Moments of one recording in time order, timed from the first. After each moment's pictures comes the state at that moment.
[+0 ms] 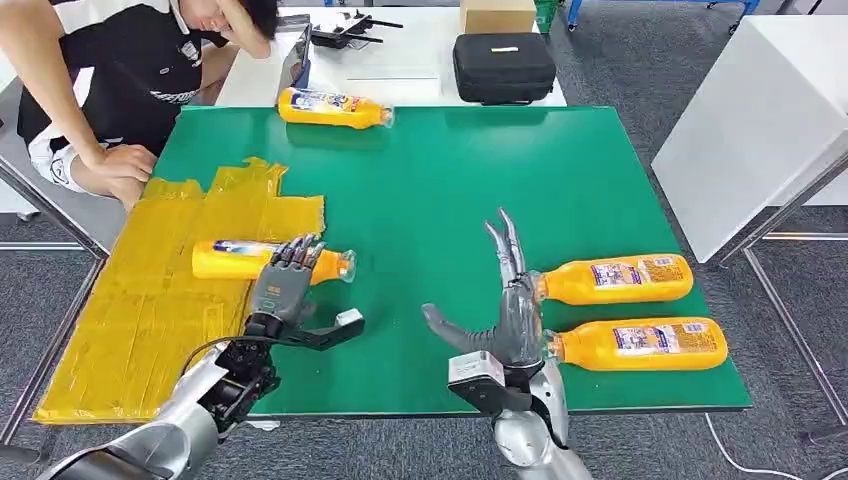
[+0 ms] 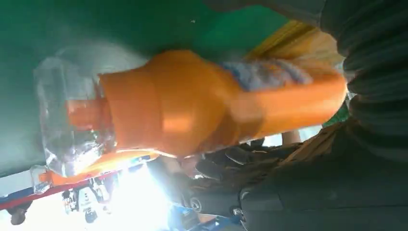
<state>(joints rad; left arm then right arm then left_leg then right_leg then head) -0.56 -0.03 -0.37 -0.50 -1.56 0.59 0.14 -0.11 0.09 0.49 -1.48 0.52 -0.54 -0.49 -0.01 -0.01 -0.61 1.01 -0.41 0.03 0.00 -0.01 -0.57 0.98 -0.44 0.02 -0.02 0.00</state>
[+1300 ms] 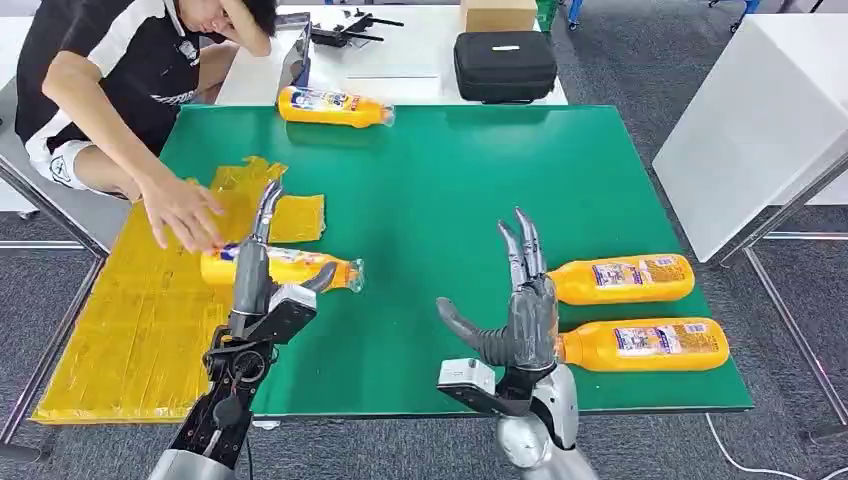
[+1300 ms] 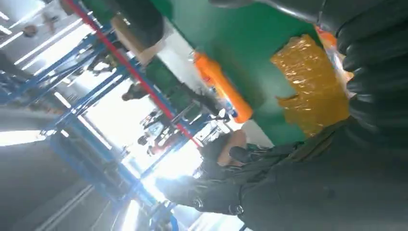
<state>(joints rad) -0.29 -0.16 -0.11 -1.19 -0.69 0.45 -0.60 -0.11 0.08 0.46 -1.48 0.74 -0.69 -0.44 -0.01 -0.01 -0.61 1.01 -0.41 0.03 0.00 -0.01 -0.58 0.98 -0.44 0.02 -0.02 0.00</state>
